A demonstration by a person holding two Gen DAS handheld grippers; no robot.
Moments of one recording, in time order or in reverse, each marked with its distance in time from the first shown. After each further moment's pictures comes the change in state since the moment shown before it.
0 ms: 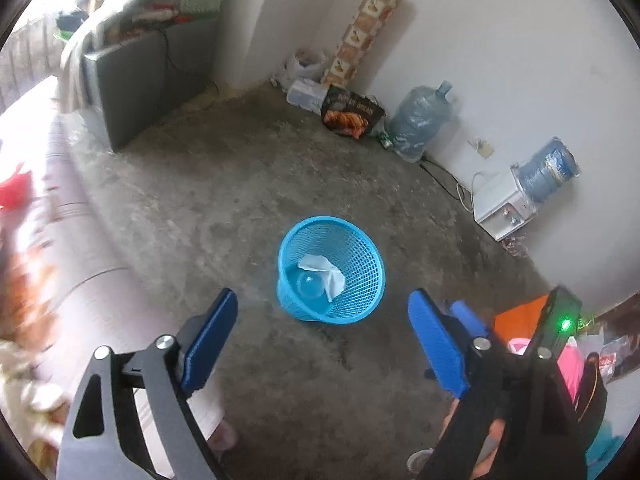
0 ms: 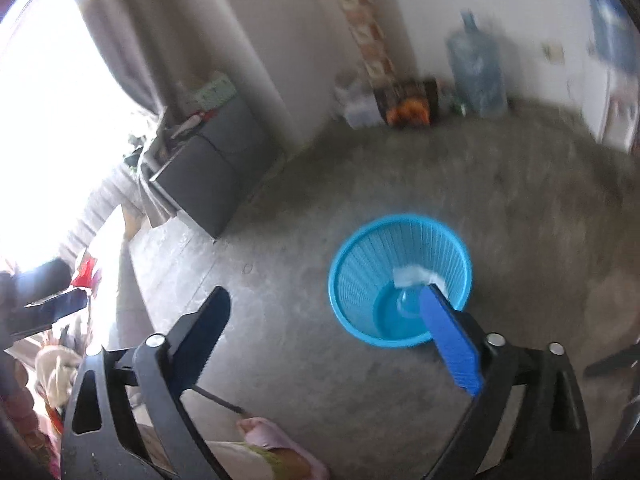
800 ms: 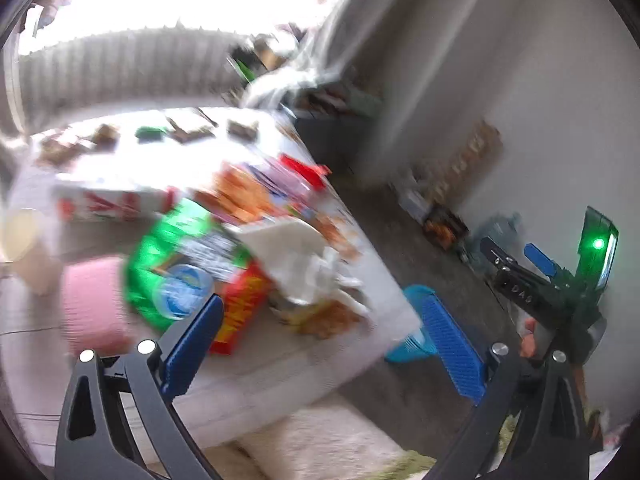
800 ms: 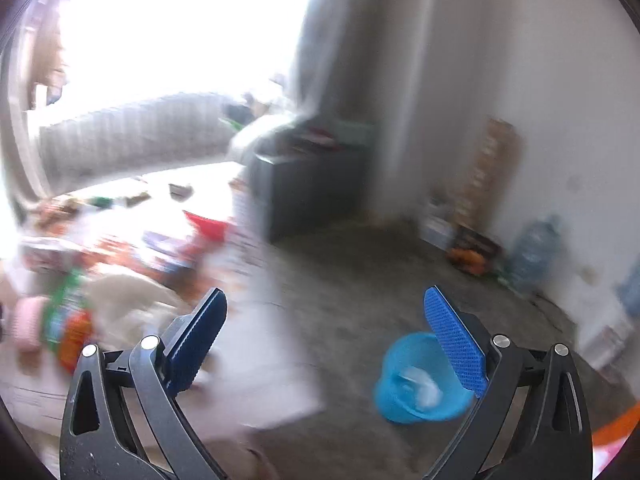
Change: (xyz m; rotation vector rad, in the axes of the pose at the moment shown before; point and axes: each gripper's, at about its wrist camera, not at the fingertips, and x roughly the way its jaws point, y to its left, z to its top) left arm -0.279 0.167 -0.197 -0.309 -0.419 0.255; right arm -0.095 0.260 -0.049 -0.641 -0.197 0.057
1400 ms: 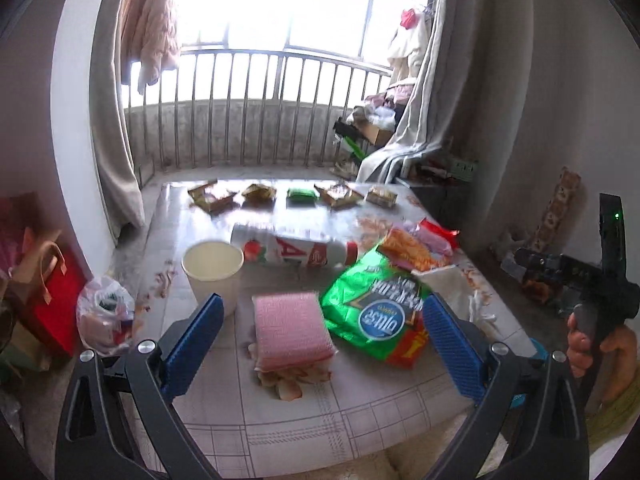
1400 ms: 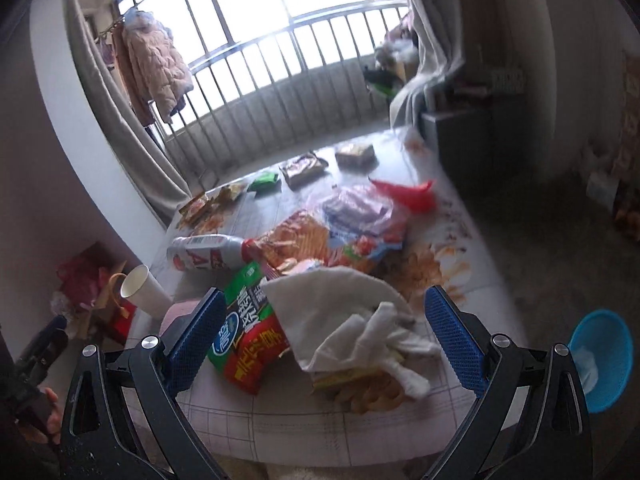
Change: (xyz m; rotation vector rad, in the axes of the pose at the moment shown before) left arm -0.079 0.087 -0.033 -0.008 -0.230 0.361; right arm 0.043 0.070 0.005 0.107 0.185 0.577
